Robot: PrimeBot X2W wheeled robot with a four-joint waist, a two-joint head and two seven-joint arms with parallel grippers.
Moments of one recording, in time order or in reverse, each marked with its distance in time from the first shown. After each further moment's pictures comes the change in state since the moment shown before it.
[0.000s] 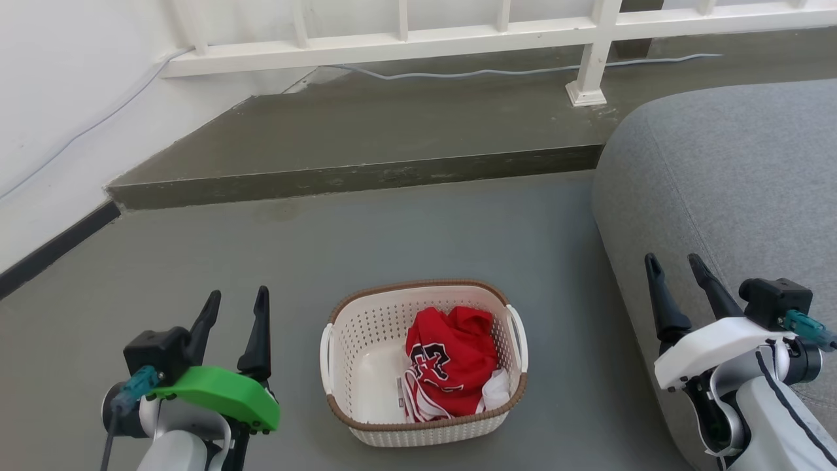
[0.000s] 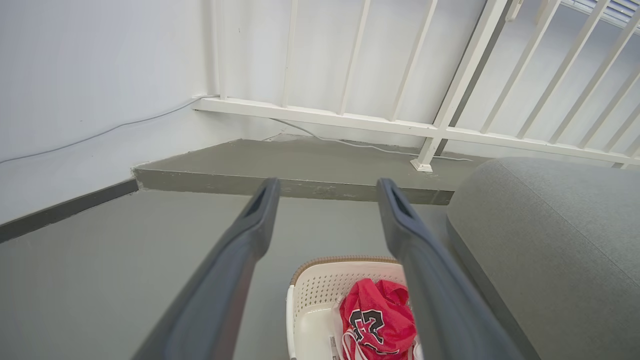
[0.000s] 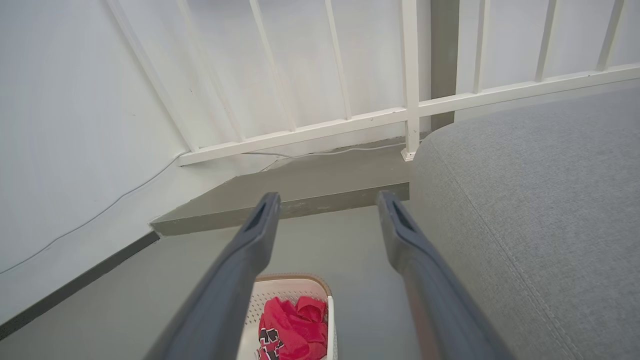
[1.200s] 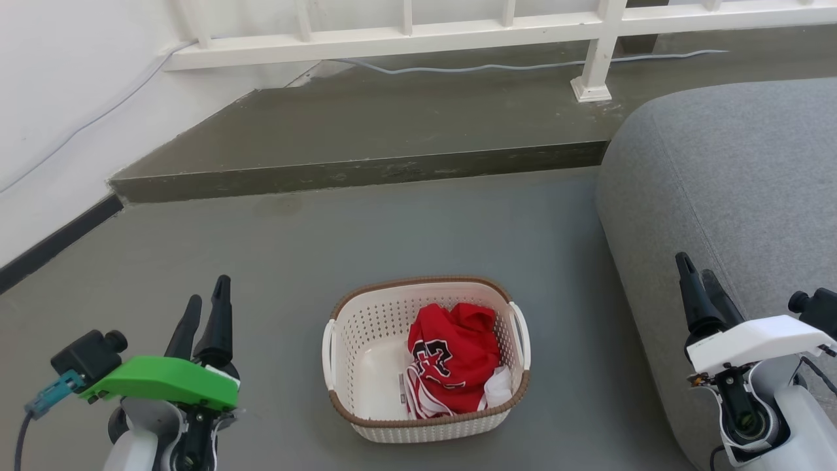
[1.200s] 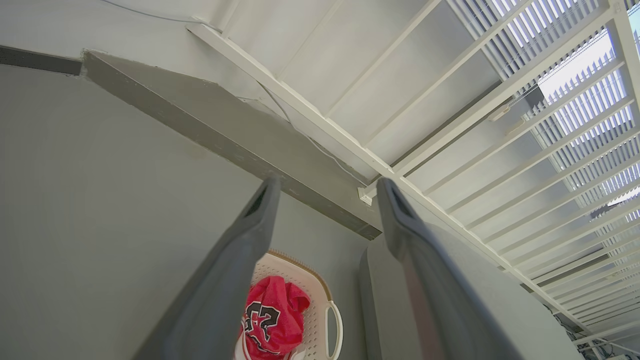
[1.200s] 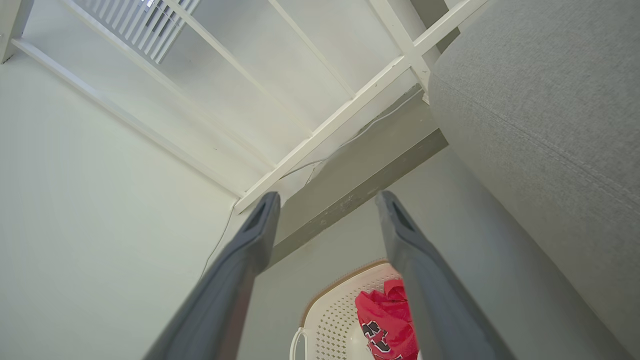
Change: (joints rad) left arm 0.003 -0.014 0.112 -0.019 -0.483 -0.067 0.104; right arm 0.034 0.037 -0.121 -0.026 0.434 0.061 0.109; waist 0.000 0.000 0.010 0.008
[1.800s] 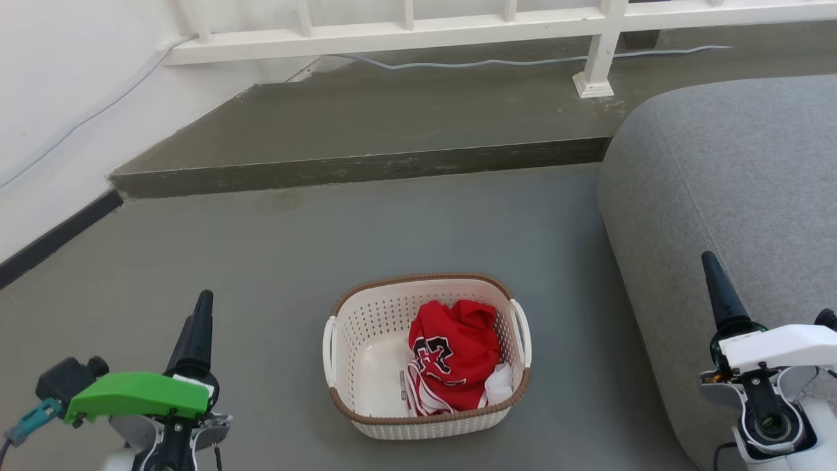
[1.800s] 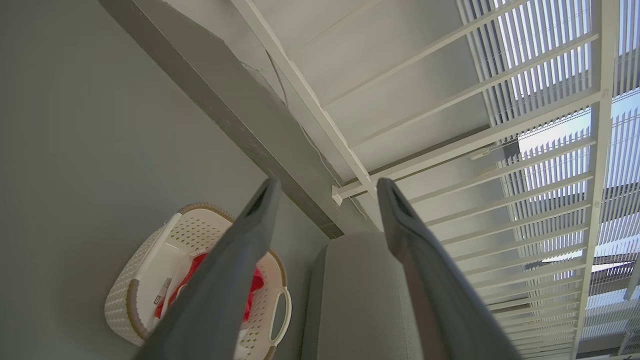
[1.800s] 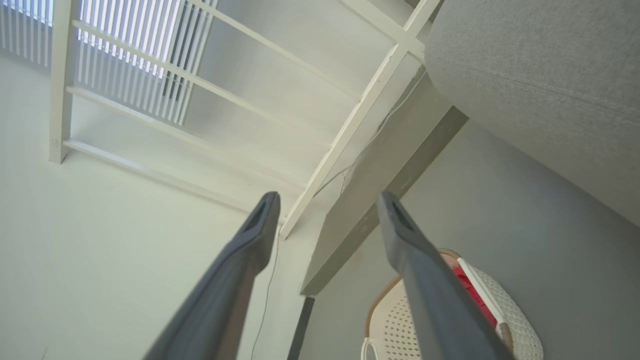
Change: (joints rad) left arm 0.027 -0.004 0.046 0.026 -0.275 -0.029 0.053; right arm 0.022 0.035 -0.096 -0.015 0.255 0.043 0.054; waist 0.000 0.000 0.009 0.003
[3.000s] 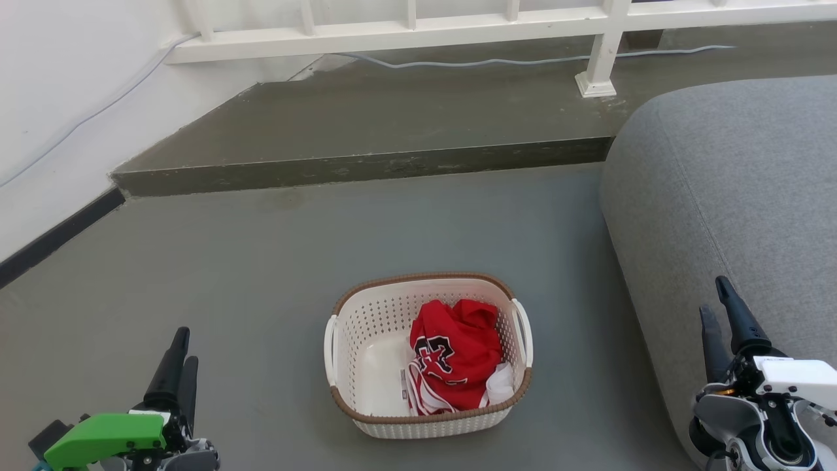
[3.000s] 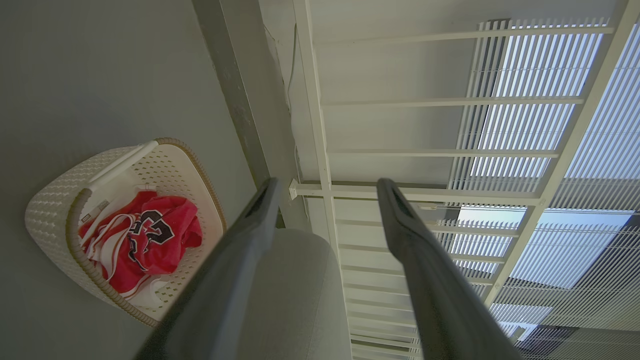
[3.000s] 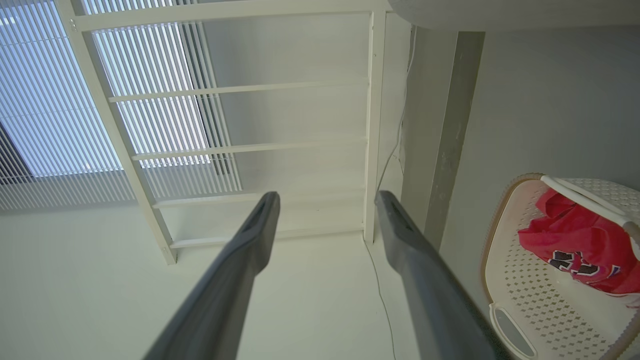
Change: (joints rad) left arm 0.072 -0.049 0.130 0.021 -0.368 -0.001 0.127; right arm 0.042 0.117 -0.142 0.016 0.426 0.019 0.131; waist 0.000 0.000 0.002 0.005
